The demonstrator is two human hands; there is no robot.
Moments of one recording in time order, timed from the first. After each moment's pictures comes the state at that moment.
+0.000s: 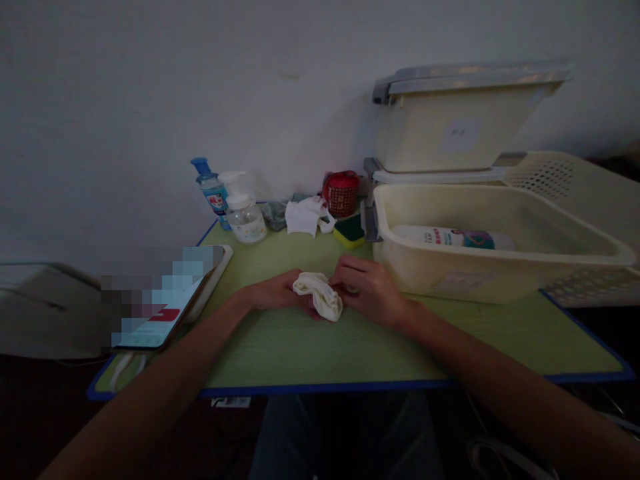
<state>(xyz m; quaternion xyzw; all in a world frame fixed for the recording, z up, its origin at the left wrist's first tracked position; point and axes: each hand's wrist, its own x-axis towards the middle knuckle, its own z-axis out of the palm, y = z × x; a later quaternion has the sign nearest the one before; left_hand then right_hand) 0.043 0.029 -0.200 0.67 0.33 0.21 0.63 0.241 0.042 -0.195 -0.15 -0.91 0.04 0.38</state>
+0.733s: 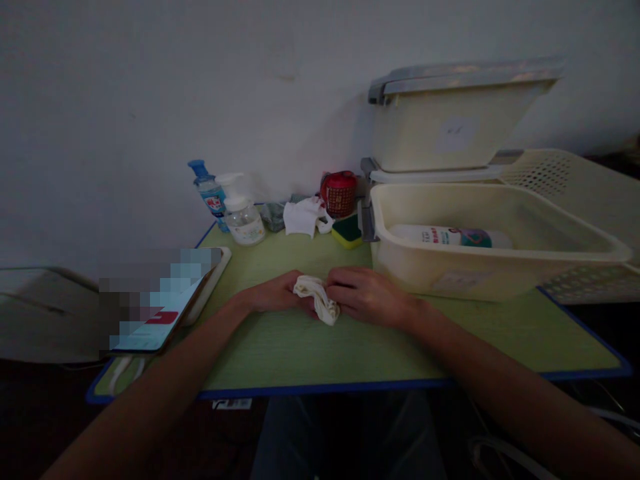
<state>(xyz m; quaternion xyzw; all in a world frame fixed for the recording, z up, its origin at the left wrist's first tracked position) 0.049 0.026 -0.193 0.68 0.33 0.22 0.61 0.248 0.041 -0.191 -0.07 -0.96 -0.05 0.27</state>
